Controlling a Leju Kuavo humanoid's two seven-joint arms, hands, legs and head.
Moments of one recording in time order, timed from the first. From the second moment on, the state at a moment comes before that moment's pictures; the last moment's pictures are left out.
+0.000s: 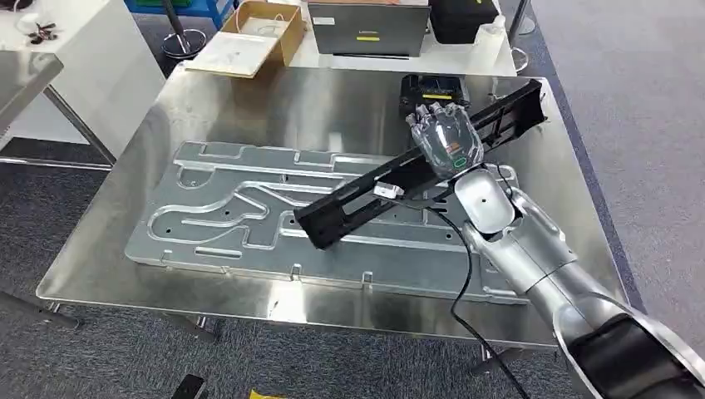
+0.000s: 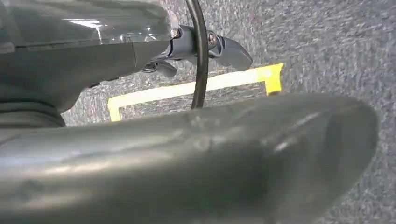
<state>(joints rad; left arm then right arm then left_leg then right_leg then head) -0.16 -0.06 0.85 -0.23 -1.07 -0.03 -0.28 -0.90 -0.16 0.72 -1.01 1.57 -0.51 0.22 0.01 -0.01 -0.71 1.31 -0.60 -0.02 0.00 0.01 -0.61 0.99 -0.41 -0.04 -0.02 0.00</state>
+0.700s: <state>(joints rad) -0.16 -0.06 0.87 -0.23 -1.07 -0.03 -0.28 -0.81 -0.16 0.59 -0.93 1.57 -0.53 0.19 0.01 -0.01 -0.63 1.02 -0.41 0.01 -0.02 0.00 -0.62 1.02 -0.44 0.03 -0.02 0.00</state>
